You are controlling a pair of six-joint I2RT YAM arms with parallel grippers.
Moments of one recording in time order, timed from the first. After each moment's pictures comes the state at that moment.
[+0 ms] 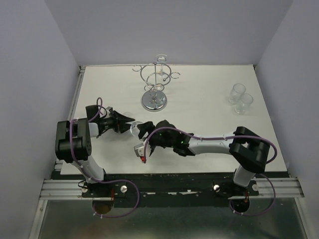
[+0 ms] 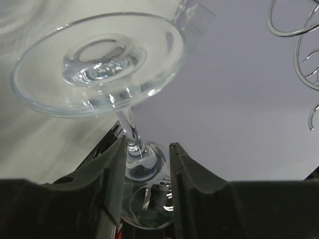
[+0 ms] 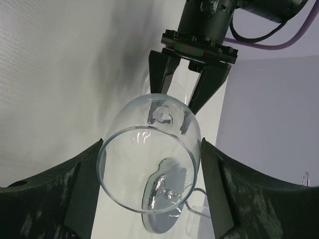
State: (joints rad) left arm 0.16 1.71 0.61 0.31 1.17 -1.26; right arm 1.11 1.72 0.93 0.39 -0.15 -1.29
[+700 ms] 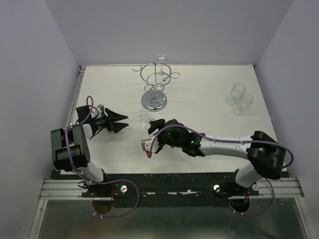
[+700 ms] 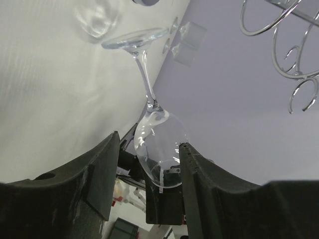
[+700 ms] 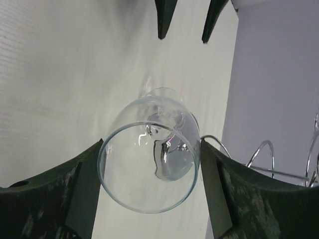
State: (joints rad) left arm 0.25 1.60 0.61 0.19 1.16 -1.10; right arm 1.08 1.57 0.86 0.27 -0.03 -1.19
